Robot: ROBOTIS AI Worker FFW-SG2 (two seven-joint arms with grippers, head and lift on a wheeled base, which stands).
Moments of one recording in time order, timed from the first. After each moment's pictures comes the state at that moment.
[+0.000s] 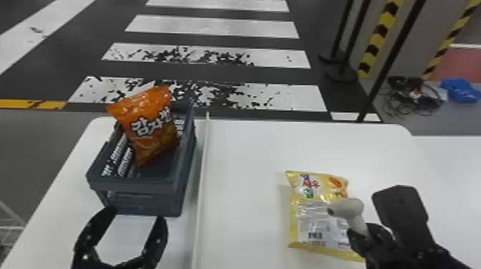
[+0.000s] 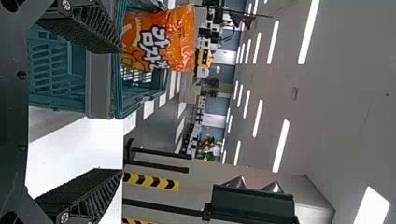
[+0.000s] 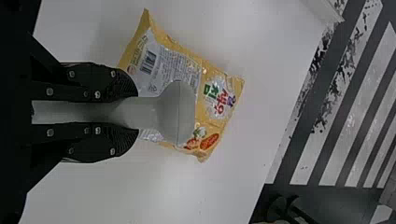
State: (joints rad) left arm 0.66 0.35 -0.16 -1.86 0.32 -0.47 -0.05; right arm 0.46 -0.23 0.20 -2.64 0.36 1.44 0.18
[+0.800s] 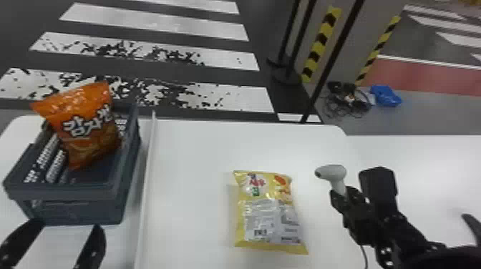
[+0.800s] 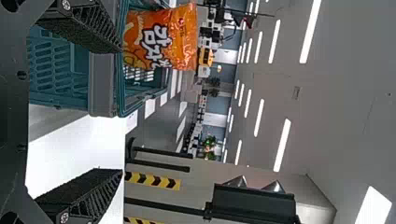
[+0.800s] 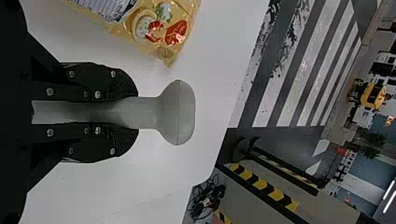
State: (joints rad) left arm 0.66 0.35 -0.17 -1.86 0.32 -0.47 -0.05; right arm 0.46 -0.25 -0.18 -2.30 0.13 0.91 0.13
